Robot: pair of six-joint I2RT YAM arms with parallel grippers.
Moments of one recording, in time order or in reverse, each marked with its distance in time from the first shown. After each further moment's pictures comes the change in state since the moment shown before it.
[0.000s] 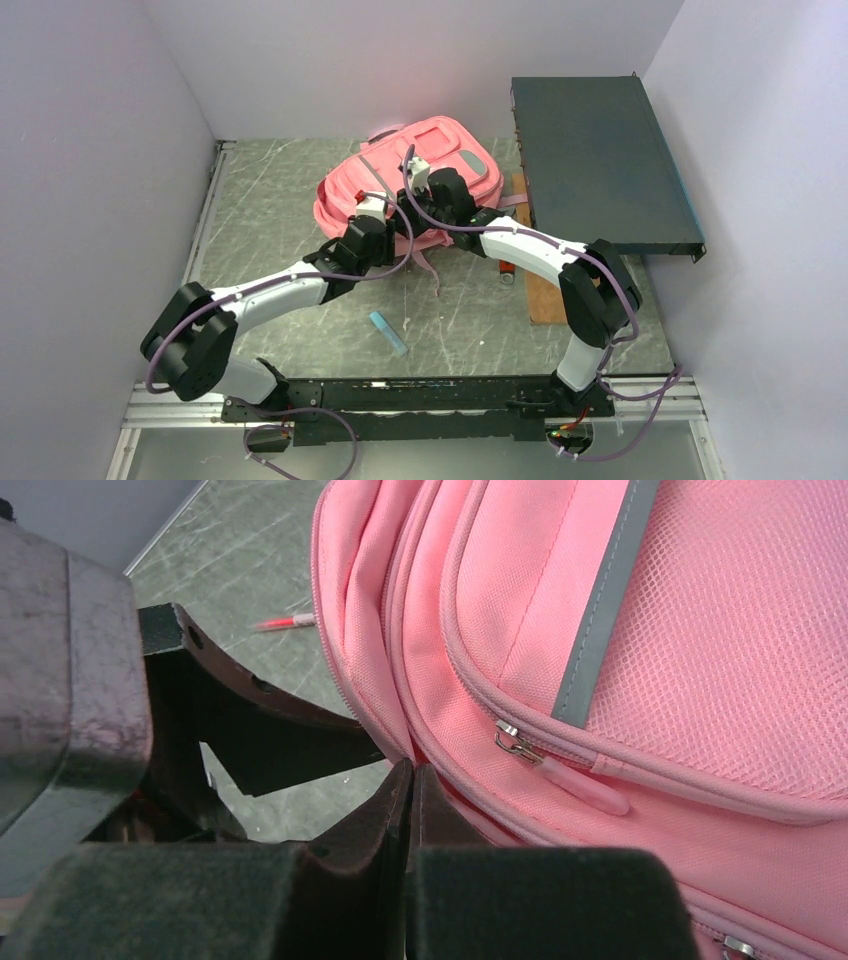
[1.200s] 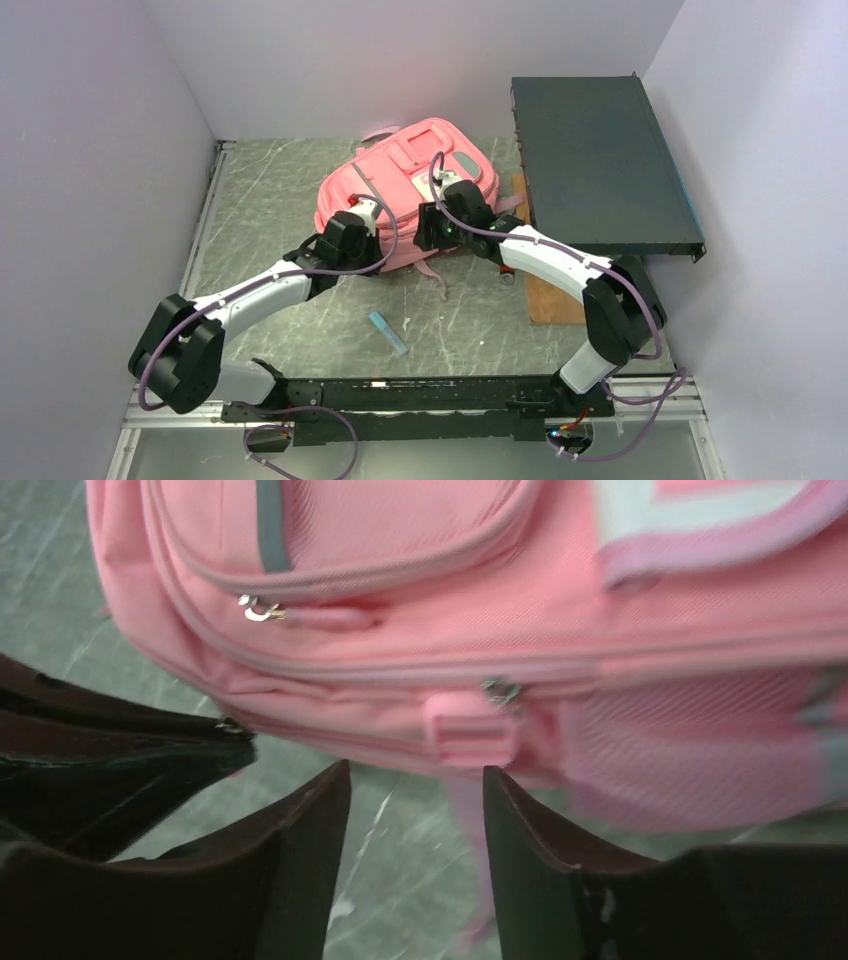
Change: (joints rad) left arm 0.123 -0.058 -0.018 -0.142 0.343 -0.008; right arm -0.040 -0.121 -0.106 -0.218 0.256 0.107
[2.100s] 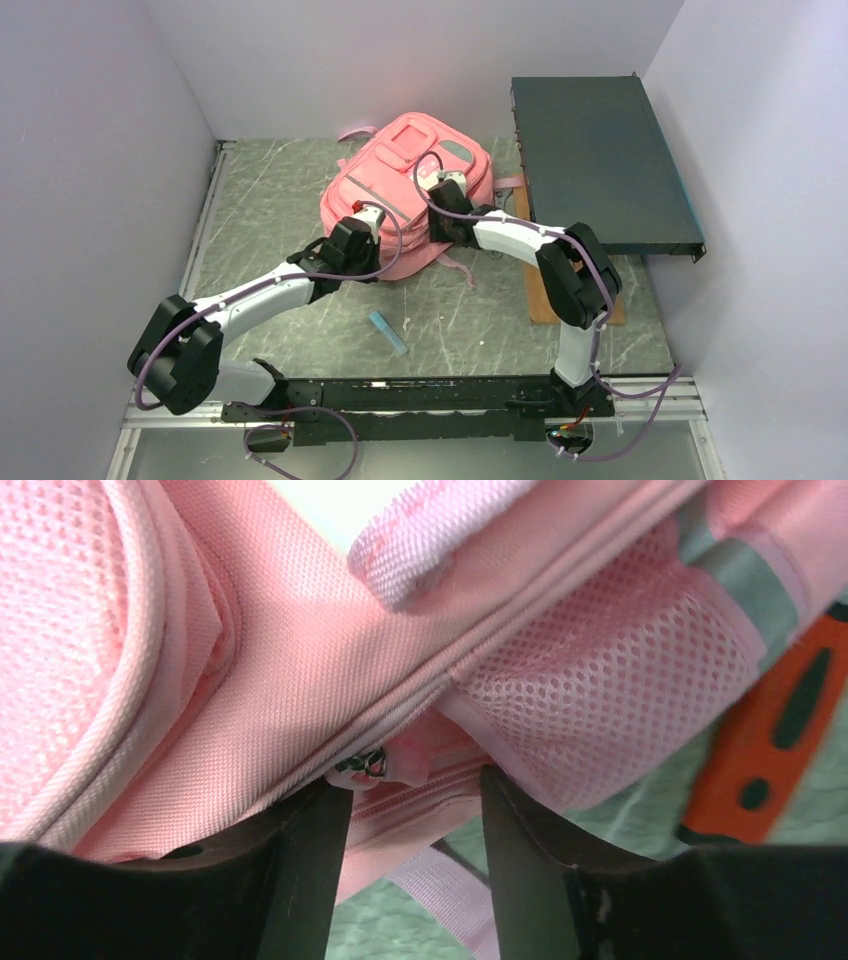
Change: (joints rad) left arm -0.053 0.000 0.004 -0.100 -0.087 0.031; right arm -0.022 0.271 0.120 -0.071 0.344 0.095
